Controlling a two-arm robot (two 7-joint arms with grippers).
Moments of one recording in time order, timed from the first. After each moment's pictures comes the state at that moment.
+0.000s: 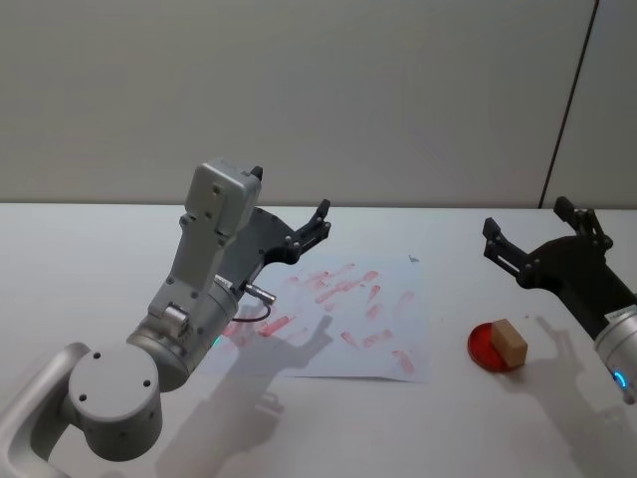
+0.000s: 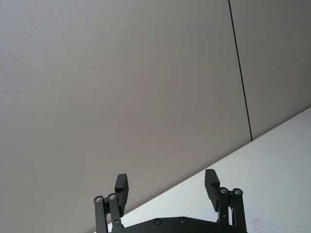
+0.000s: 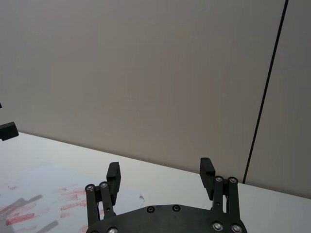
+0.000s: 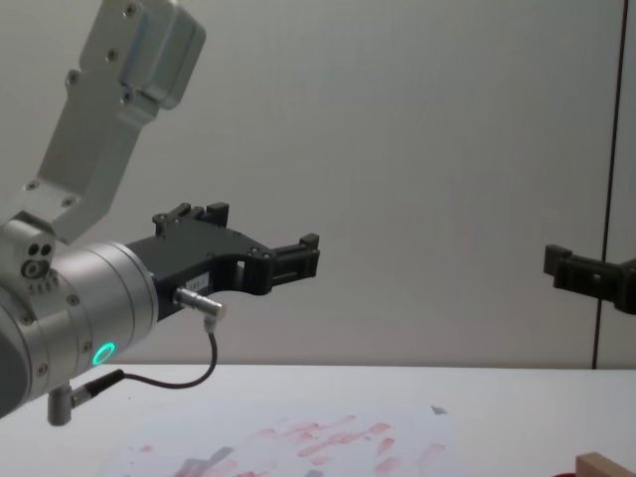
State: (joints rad) left arm -0.24 0.38 0.45 -1.63 -0.20 0.01 -0.01; right arm -0.01 0.34 -0.23 -1.77 0.29 0.03 0.07
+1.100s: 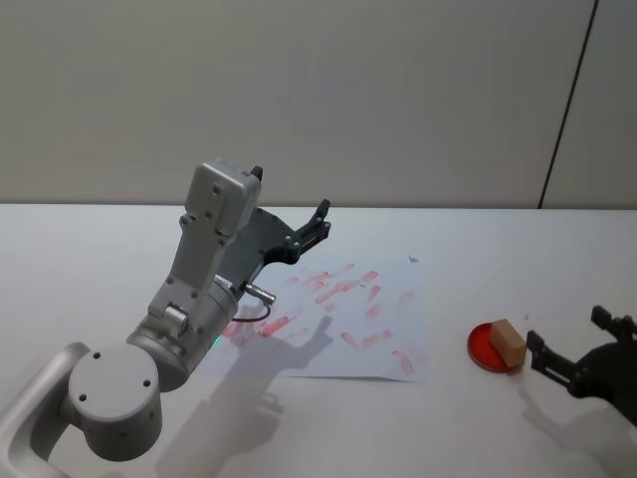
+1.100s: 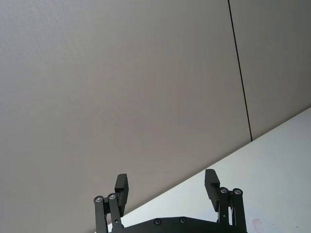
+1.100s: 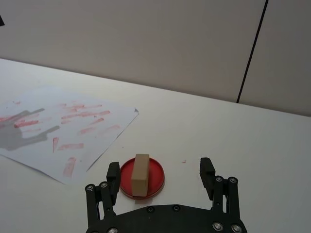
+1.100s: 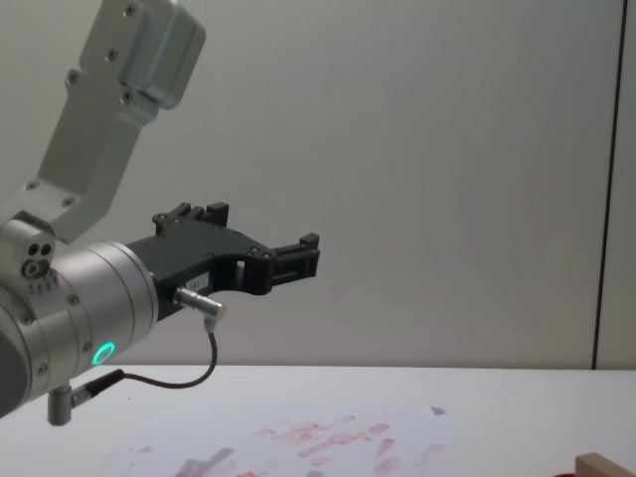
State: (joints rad) left arm -0.24 0.38 0.45 -1.63 -0.20 0.01 -0.01; right arm -0.24 0.50 -0.16 -1.82 0.39 0.08 0.13
